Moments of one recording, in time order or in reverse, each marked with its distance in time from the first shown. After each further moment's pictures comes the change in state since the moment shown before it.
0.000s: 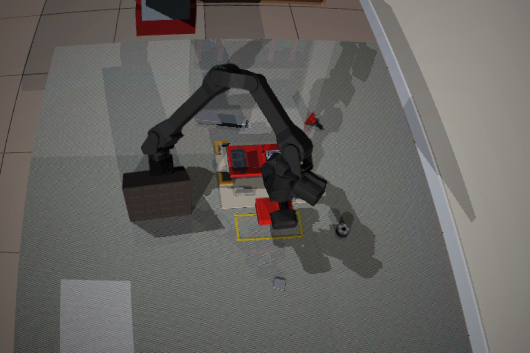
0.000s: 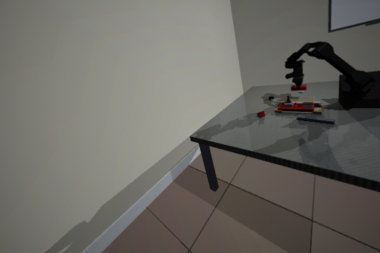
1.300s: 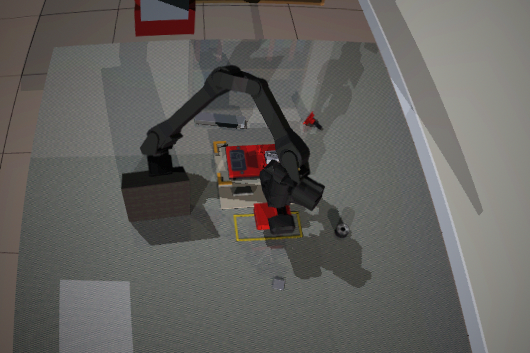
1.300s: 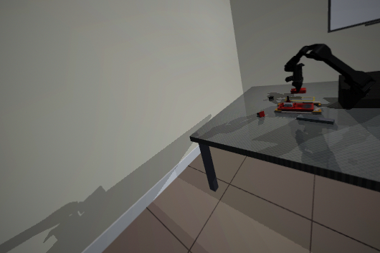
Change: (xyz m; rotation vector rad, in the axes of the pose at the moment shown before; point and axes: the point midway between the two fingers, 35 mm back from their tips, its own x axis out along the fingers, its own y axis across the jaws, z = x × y) arm 0.026 0.000 0.001 0.000 0.000 0.000
